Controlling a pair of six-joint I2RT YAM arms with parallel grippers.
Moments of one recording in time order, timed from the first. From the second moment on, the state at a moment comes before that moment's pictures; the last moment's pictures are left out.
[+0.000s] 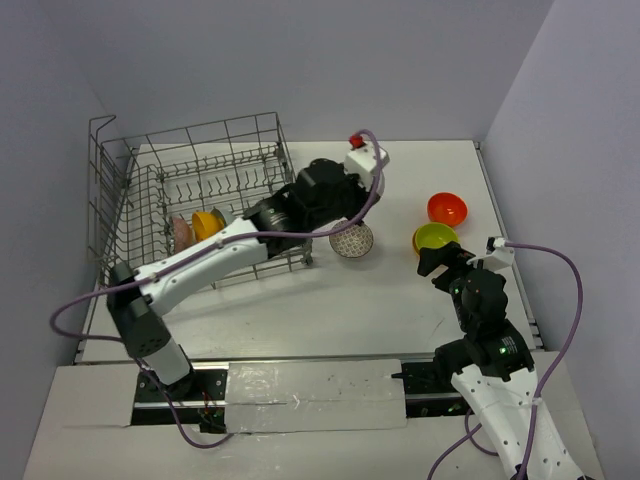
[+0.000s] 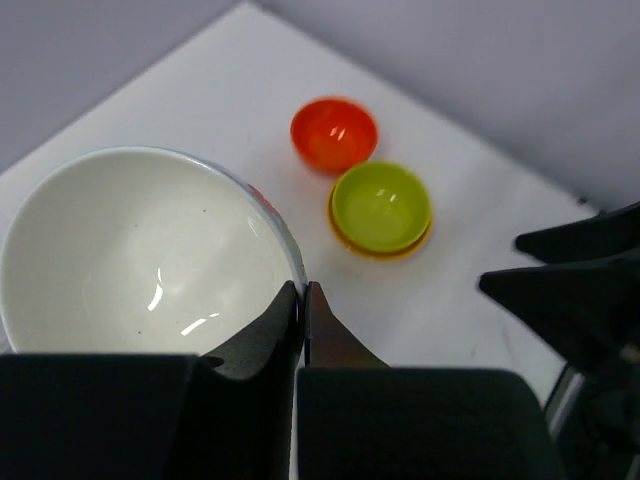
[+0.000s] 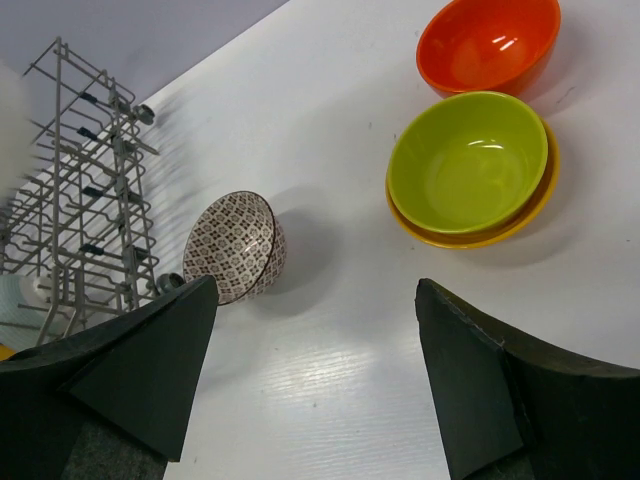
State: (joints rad) left arm -1.00 1.73 1.67 -0.27 -0.09 -0.07; right arm 0.30 0.27 0.51 -0.52 0.32 0.62
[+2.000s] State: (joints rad) left arm -0.09 1.47 0.66 0.81 0.65 -1.08; right arm 0.30 0.25 0.50 -0.51 0.31 0.62
